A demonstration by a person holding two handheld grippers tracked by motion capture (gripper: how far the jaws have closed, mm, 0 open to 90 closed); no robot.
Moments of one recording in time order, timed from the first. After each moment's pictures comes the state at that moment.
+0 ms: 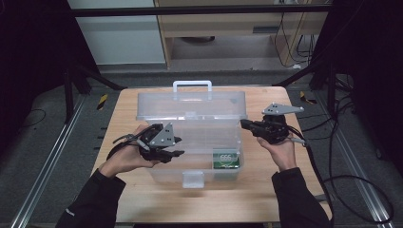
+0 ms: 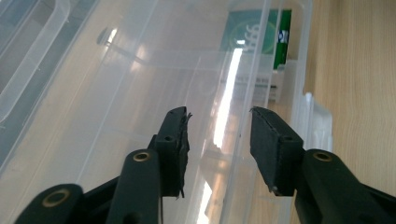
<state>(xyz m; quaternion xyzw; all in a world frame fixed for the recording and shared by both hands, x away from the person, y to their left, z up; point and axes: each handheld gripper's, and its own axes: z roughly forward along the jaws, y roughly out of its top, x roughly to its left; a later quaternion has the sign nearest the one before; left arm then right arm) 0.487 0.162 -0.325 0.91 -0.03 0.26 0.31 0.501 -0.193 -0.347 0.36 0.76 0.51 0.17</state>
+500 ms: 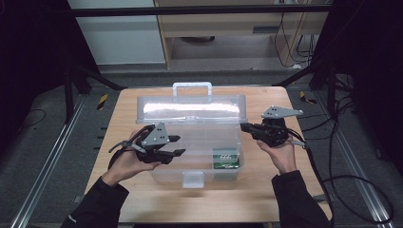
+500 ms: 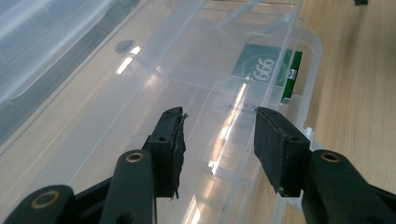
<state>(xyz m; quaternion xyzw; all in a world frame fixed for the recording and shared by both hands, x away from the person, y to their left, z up) 0.484 0.177 -0.332 0.89 0.03 0.27 0.37 0.495 -0.193 -0.351 0.36 0.77 0.50 0.17</state>
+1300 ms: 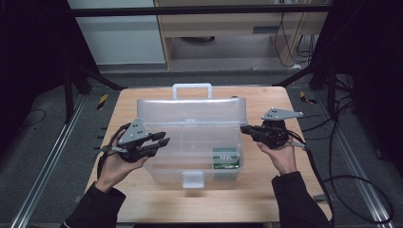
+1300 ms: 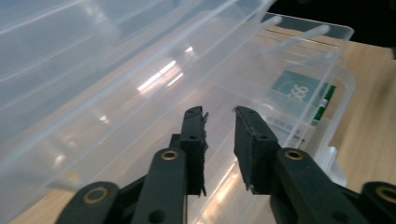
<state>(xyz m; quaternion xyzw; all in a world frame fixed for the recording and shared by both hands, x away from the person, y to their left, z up) 0.475 0.220 -0.323 0.85 0.12 0.30 0.41 0.493 -0.194 -0.355 0.35 0.77 0.50 0.17</state>
